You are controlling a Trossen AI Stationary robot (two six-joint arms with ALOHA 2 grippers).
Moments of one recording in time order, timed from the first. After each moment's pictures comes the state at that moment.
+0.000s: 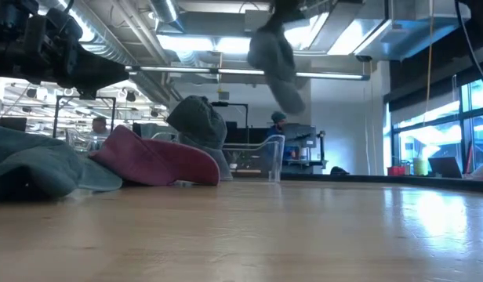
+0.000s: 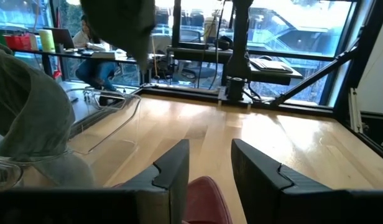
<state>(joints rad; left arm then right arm) 0.10 0.03 0.01 0.03 -0.11 -0.09 -0.23 1.90 2.30 -1.27 0.56 -0.38</state>
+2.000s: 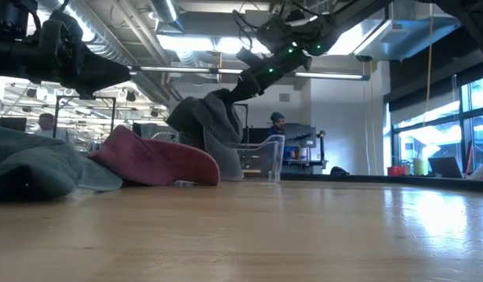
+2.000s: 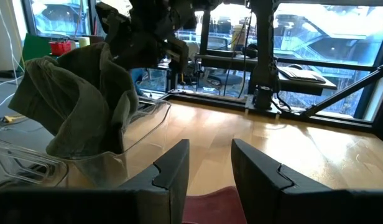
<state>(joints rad) 0.10 0.03 0.01 0.05 -0.23 -0.09 -0.51 1.93 1.51 -0.06 -0.16 -0.45</state>
